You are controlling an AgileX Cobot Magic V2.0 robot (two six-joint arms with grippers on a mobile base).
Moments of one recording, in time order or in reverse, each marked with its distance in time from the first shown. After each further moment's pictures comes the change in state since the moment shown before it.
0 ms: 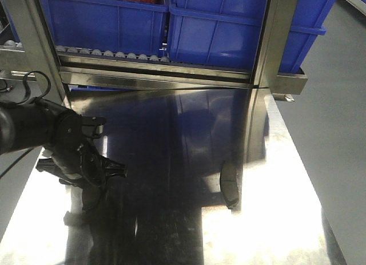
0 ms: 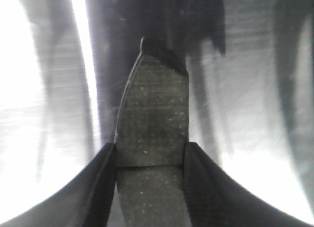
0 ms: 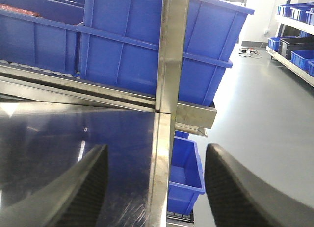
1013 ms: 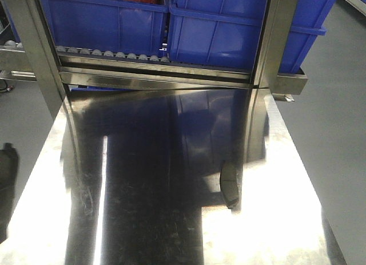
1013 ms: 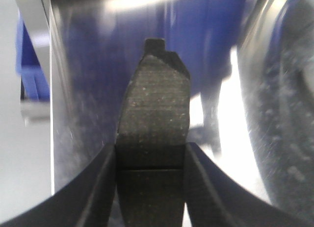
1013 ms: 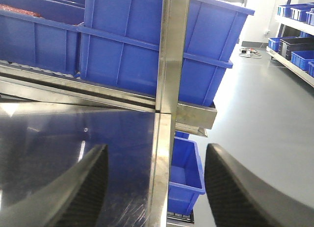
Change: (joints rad) left arm -0.026 -1.249 0.606 0.137 -0.148 -0.015; right arm 0.000 0.000 0.000 0.000 0.000 0.000
